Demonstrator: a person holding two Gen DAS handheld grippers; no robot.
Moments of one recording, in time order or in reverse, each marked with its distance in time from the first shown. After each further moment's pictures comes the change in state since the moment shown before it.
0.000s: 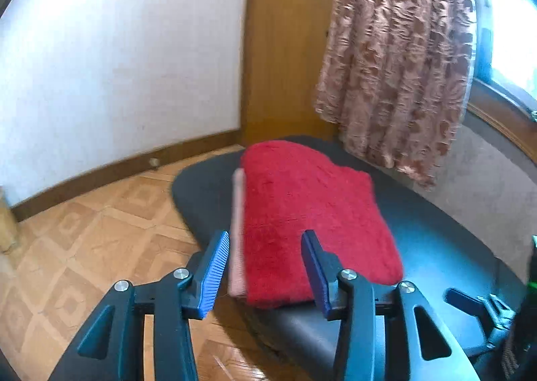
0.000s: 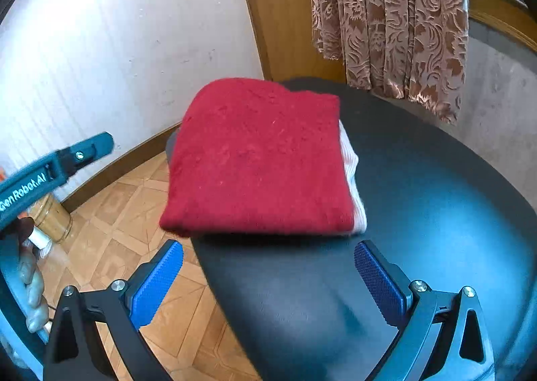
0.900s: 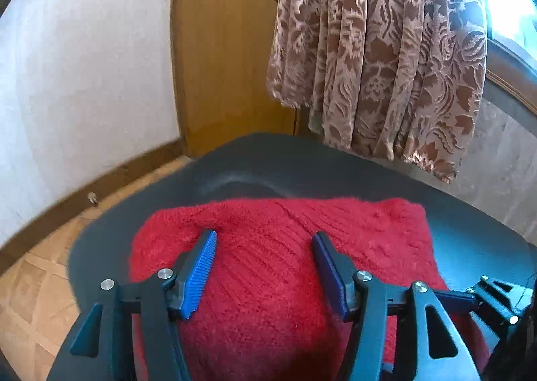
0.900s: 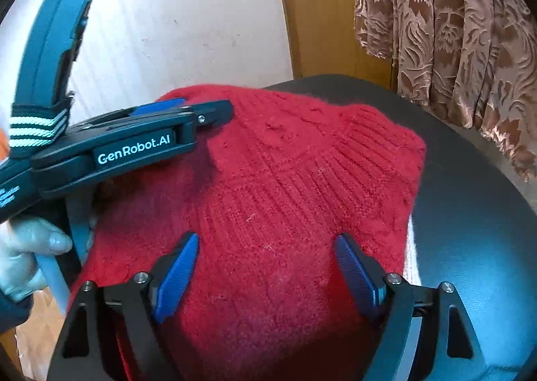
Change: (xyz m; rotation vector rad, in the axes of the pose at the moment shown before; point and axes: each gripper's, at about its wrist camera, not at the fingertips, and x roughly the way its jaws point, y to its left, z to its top) left arm 0.254 -0.051 0.069 0.183 -0.003 -0.213; right arm 0.180 -0.022 0.068 -0.134 0.028 0.096
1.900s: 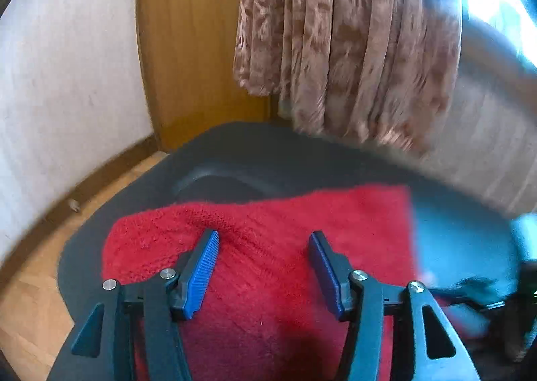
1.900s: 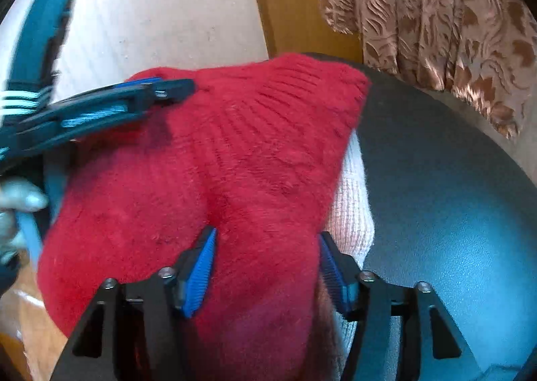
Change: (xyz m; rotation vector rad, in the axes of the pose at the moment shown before) left arm 0.007 -0.021 -0.003 0.052 0.070 -0.142; right arm -0.001 -0.056 -0.022 0.119 0.048 -0.030
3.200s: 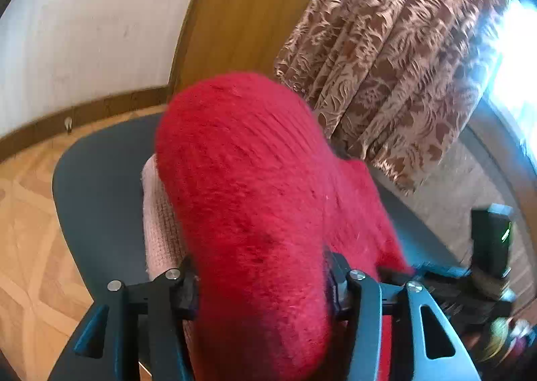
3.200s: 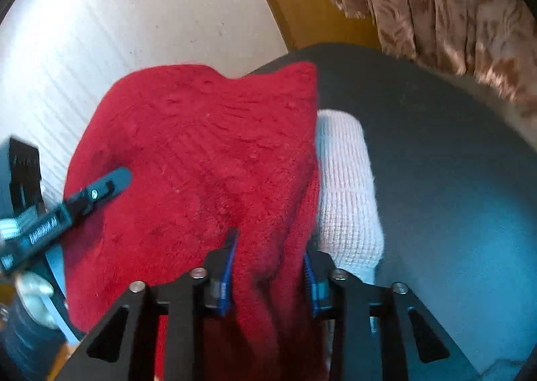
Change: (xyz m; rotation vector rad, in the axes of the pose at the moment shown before) left arm -0.031 0.072 -0.067 -0.353 0.043 -0.100; right arm -0.007 -0.002 0.042 0.029 0.074 0.117
